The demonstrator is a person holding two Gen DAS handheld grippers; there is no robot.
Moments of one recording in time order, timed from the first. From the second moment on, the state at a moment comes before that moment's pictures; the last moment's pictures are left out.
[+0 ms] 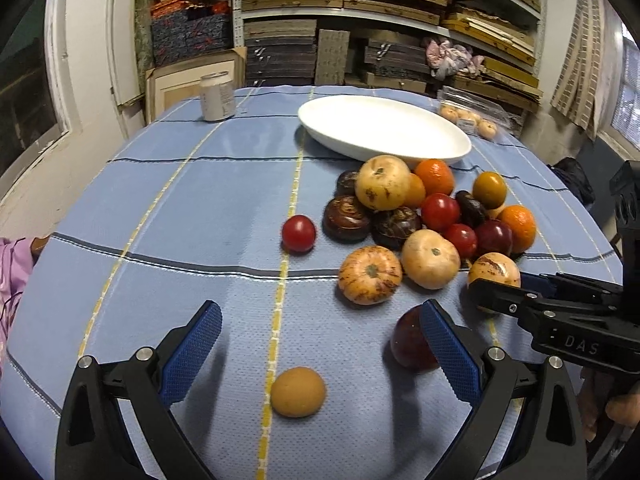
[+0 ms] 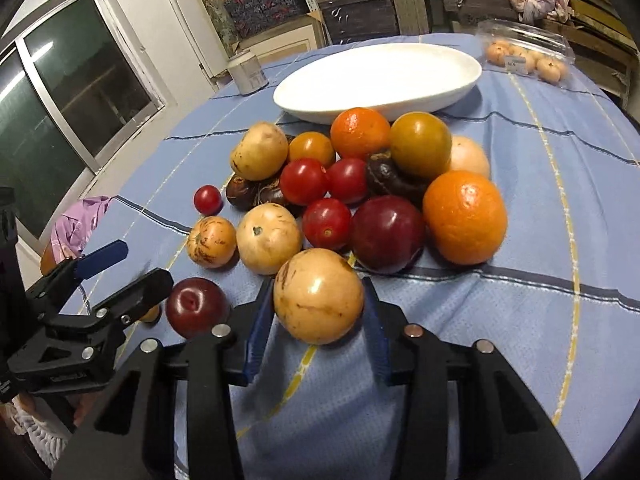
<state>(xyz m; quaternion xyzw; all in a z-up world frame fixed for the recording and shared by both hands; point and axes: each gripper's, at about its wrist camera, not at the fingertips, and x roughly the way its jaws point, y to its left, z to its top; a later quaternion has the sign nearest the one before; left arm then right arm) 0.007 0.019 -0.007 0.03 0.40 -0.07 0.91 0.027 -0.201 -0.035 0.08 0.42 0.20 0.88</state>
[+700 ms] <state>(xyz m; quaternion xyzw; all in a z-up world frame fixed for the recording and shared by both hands) 0.007 -0.039 -0.022 0.08 0.40 -0.17 0.90 0.013 -0.233 -0.023 0.15 0.38 0.20 0.89</state>
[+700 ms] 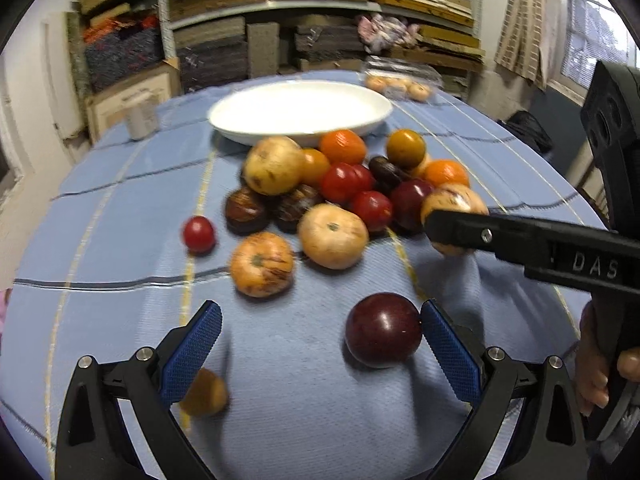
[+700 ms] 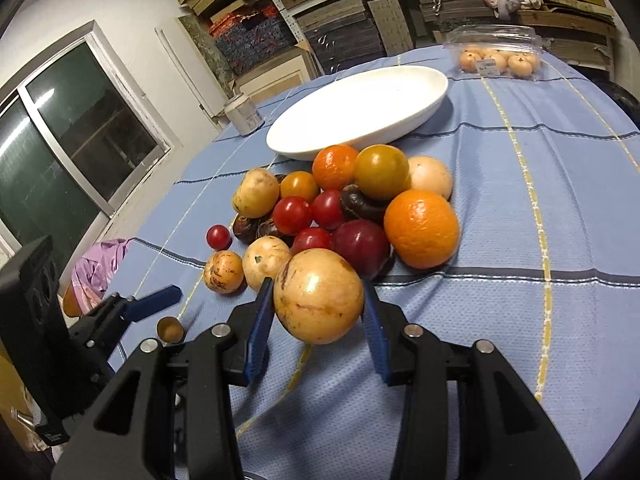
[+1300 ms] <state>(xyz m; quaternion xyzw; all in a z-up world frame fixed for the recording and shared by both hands) 0.019 -0.049 -0.034 0.09 0.45 -0.15 0.88 0.010 -0.242 -0.022 0.17 0.38 0.20 0.88</state>
